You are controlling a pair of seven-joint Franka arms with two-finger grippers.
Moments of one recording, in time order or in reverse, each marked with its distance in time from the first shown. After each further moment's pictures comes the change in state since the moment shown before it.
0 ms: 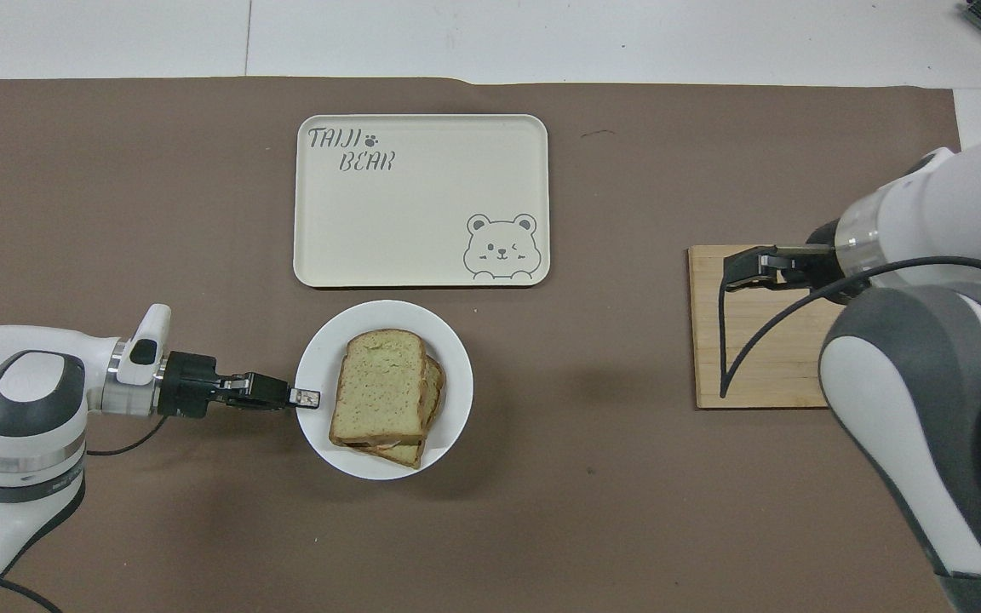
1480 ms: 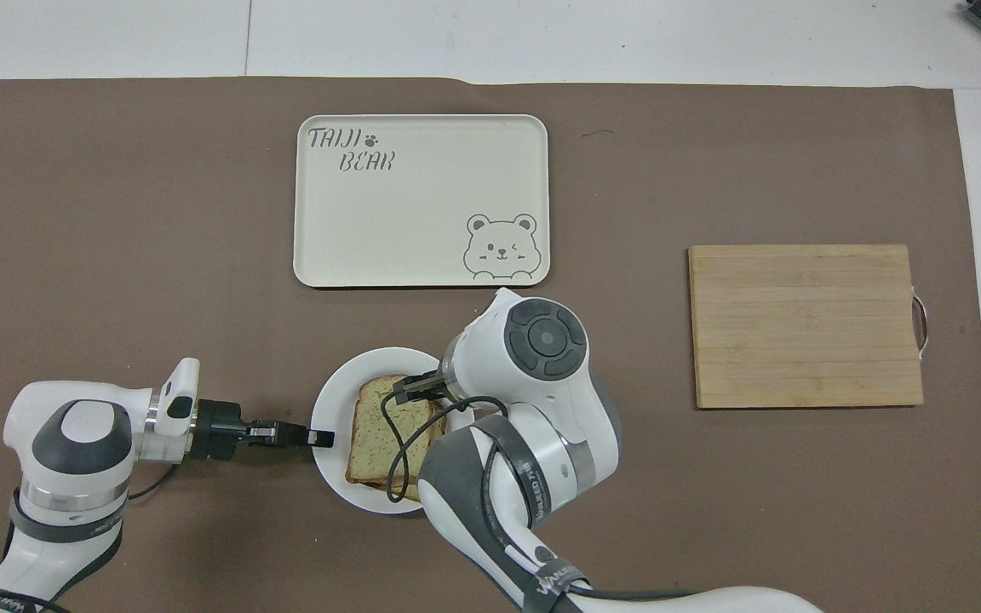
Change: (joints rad) left arm -0.034 0.009 -0.008 -0.197 -0.037 0.181 0.214; right arm 0.512 0.318 0.009 -0.093 0.295 0.476 0.020
